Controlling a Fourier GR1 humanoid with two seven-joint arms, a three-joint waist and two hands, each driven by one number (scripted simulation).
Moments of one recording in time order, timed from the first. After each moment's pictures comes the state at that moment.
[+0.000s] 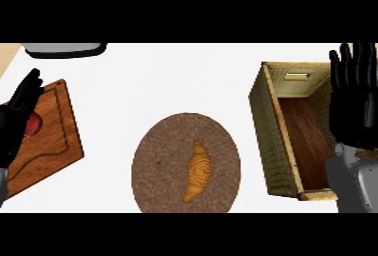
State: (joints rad) left arm -0.14 0.63 -0.10 -1.64 0.13 0.21 0.19; right arm -0.31 -0.22 -0.05 -1.64 -0.28 -0.26 -0.14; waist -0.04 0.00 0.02
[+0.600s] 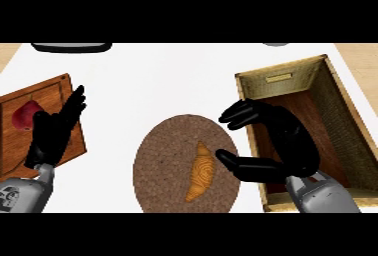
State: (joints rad) left arm -0.18 0.47 -0.18 -1.49 0.14 0.20 0.24; right arm -0.30 -0.22 0.33 -1.72 -0.03 -0.05 -0.34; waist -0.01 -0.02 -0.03
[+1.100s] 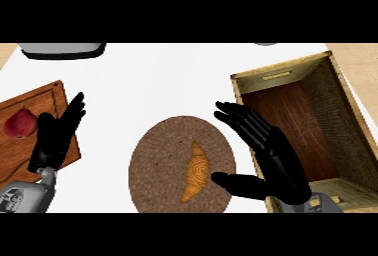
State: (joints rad) left arm -0.16 0.45 -0.17 -1.44 0.14 0.21 0.24; right arm -0.22 -0.28 0.50 -1.83 0.53 -0.27 0.01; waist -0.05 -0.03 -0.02
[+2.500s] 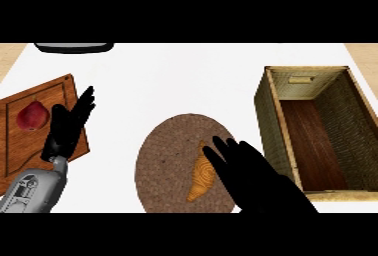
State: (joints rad) left arm -0.23 0.38 -0.13 -1.34 0.09 0.15 0.20; right arm -0.31 -0.24 0.67 -2.28 0.61 0.48 0.98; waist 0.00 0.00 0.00
